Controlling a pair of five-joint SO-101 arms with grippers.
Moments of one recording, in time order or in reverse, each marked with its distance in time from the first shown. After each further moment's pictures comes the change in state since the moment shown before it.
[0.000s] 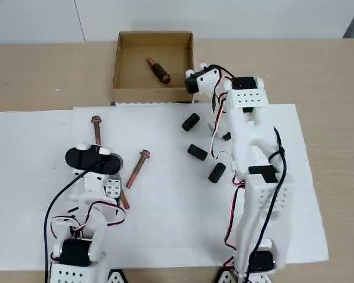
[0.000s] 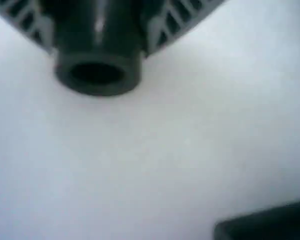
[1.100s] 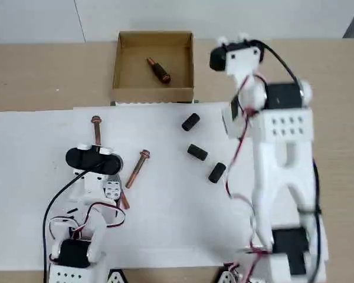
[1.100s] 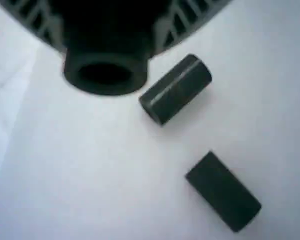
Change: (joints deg) left arm 0.0 0.0 -3.6 6.6 0.0; right arm -0.1 -48.8 17.9 18.0 -20.4
